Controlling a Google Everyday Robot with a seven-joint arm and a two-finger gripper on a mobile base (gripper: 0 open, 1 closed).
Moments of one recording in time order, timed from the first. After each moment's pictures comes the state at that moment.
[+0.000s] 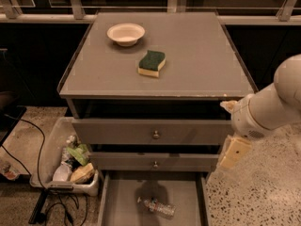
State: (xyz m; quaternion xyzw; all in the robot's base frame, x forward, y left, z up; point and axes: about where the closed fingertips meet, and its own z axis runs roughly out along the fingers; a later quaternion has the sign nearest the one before) arm 0.462 -0.208 0.786 -0.60 0.77 0.02 0.22
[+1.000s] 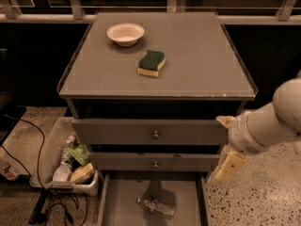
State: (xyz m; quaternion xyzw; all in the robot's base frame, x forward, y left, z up) arm 0.448 -0.203 0.743 -0.58 0.78 0.06 0.23
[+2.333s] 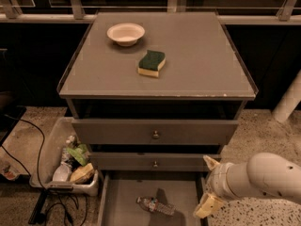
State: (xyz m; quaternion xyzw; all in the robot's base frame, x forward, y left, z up) arm 0.408 -0.180 0.587 -0.55 0.79 0.09 0.26
